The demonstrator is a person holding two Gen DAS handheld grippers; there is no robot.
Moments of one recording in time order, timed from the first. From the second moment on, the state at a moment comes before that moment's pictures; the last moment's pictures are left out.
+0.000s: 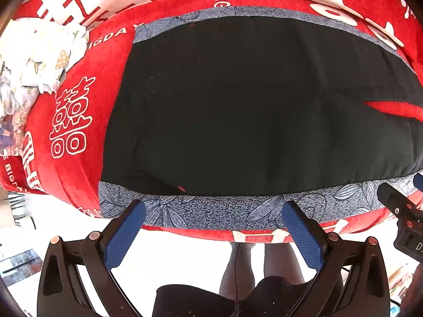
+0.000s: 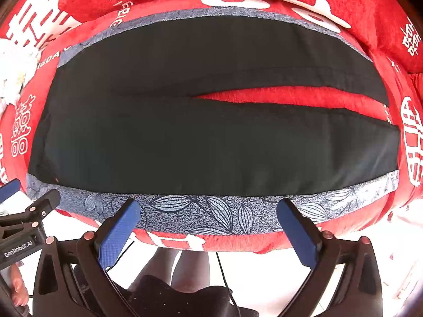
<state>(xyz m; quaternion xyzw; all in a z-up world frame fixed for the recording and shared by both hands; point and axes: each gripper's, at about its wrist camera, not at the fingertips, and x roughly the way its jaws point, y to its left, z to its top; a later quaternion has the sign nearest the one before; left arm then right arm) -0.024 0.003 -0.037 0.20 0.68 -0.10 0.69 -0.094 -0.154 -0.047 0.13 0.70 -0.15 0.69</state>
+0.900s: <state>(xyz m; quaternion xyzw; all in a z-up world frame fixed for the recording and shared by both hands) -0.019 0.010 -0.041 0.20 0.69 -0.09 0.69 -0.088 -0.149 -0.048 0.13 0.70 -0.14 0.69</state>
